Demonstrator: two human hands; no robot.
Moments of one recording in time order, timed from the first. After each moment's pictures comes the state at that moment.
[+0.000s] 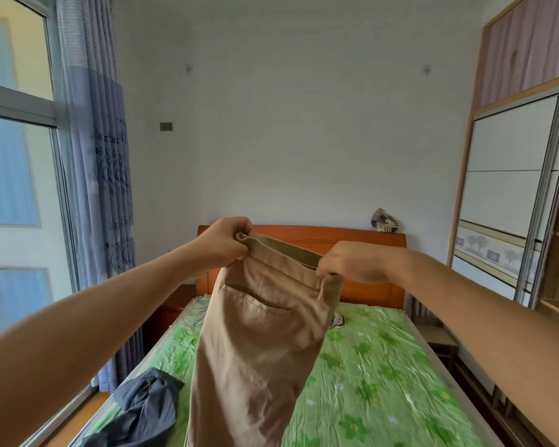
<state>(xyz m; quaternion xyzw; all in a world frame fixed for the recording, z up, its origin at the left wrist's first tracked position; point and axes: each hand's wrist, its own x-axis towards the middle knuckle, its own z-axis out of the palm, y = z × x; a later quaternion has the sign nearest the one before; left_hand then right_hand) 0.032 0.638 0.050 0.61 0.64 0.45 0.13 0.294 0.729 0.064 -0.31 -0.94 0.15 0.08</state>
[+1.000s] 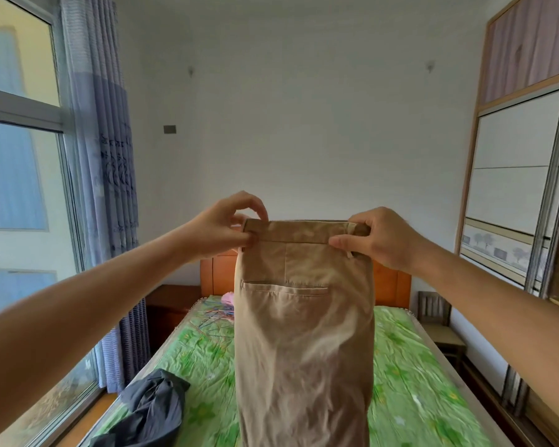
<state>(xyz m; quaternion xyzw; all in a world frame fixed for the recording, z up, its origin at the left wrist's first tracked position) 0.045 0.605 0.082 0.73 0.52 0.44 0.07 0.323 0.752 0.071 -0.17 -0.89 0.19 0.37</state>
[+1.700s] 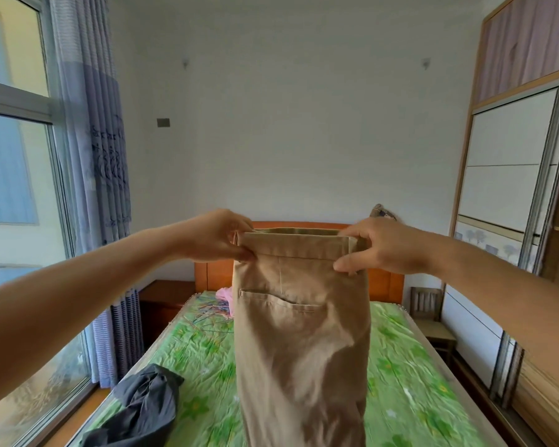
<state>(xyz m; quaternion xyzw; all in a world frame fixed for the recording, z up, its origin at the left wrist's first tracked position) 0.041 0.605 0.081 0.76 0.61 0.23 0.00 0.341 0.723 0.083 -0.20 -0.95 0.20 0.16</state>
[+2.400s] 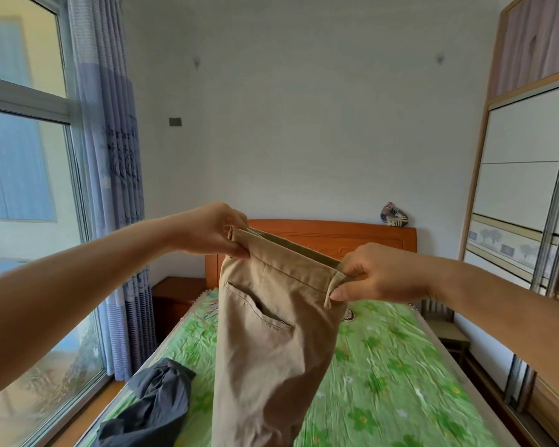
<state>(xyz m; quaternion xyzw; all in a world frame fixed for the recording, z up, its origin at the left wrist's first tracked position) 0.017 0.588 0.086 0.76 0.62 0.22 0.02 0.325 0.690 0.059 -0.20 -0.97 0.15 0.07</state>
